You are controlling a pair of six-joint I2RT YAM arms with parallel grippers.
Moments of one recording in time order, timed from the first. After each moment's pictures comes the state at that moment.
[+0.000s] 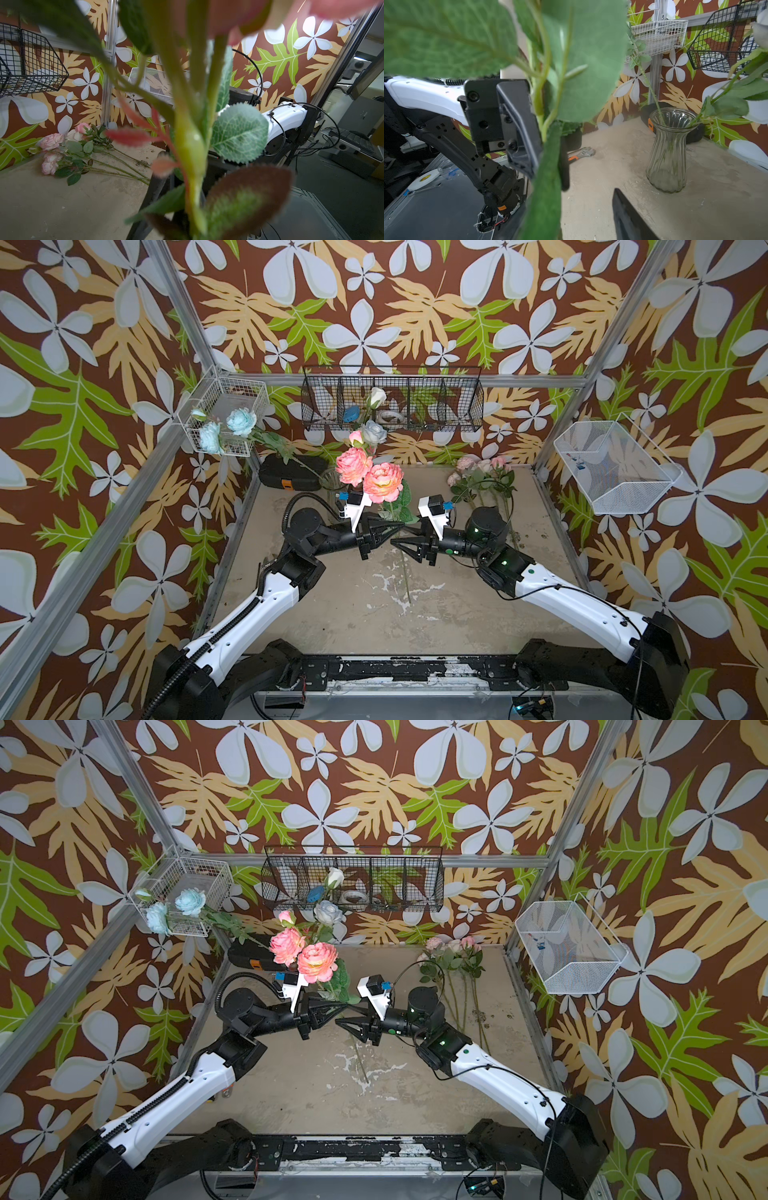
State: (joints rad) left arm -0.51 1.08 0.81 0.47 0.84 -0.41; right arm 0.71 1.22 0.89 0.30 -0.63 0.15
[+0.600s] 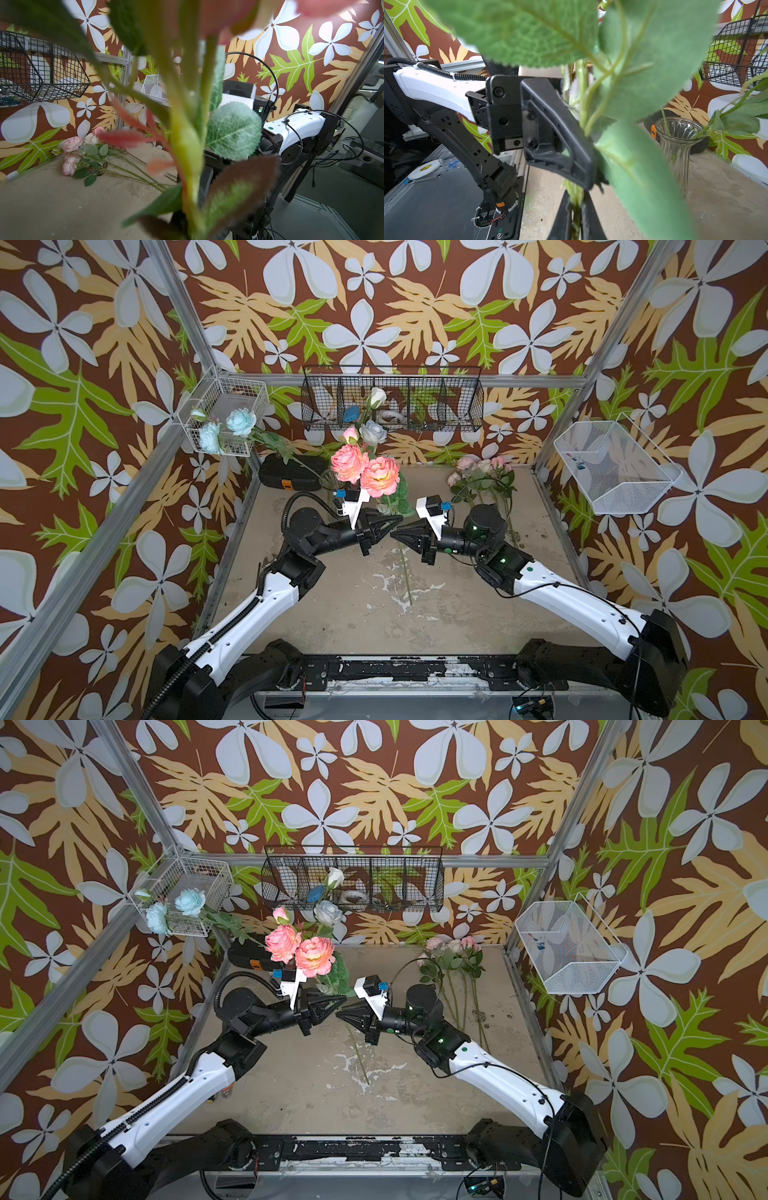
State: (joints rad) left arm -0.51 1.08 0.81 0.48 0.77 -0.40; right arm 0.71 1.24 0.92 0.30 -0.65 0.11
